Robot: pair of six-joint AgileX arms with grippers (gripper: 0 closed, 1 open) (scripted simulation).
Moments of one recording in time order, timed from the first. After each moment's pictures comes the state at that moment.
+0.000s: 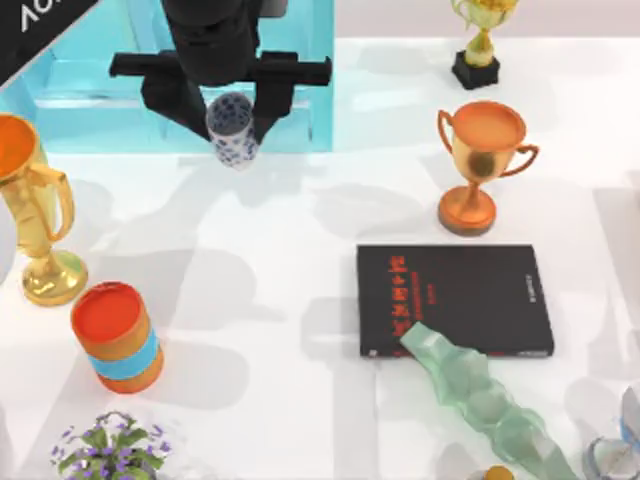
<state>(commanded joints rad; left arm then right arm) -0.47 2.22 2.20 -1.43 0.00 -0.31 0.00 0.00 0.00 0.00 0.00 0.00</state>
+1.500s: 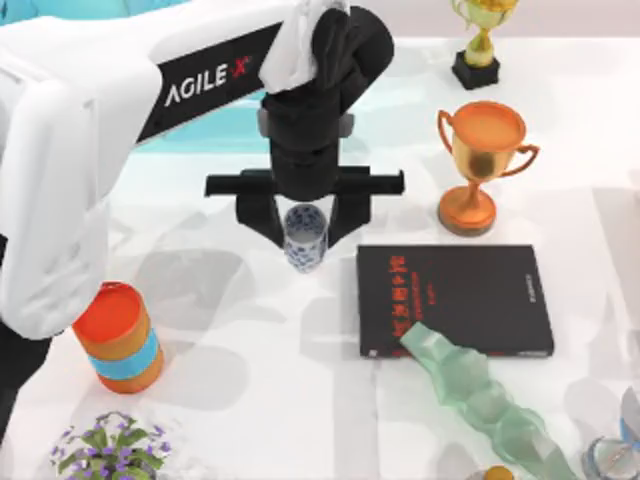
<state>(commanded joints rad) -0.62 2.33 1.98 -1.22 0.01 -0.59 0.00 0.00 0.00 0.00 0.00 0.00</state>
